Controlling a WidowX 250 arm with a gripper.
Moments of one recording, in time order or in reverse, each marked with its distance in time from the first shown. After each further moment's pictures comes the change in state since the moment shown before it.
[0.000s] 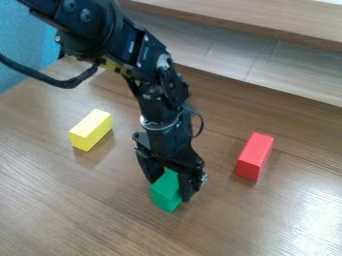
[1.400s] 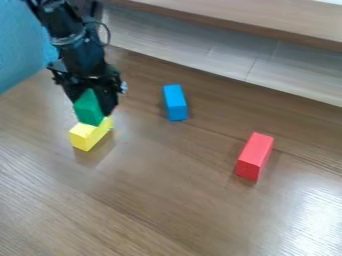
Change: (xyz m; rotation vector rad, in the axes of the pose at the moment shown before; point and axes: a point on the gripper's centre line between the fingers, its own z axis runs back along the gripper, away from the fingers) arm 0.012 0.132 0.074 0.075 -0.110 0.306
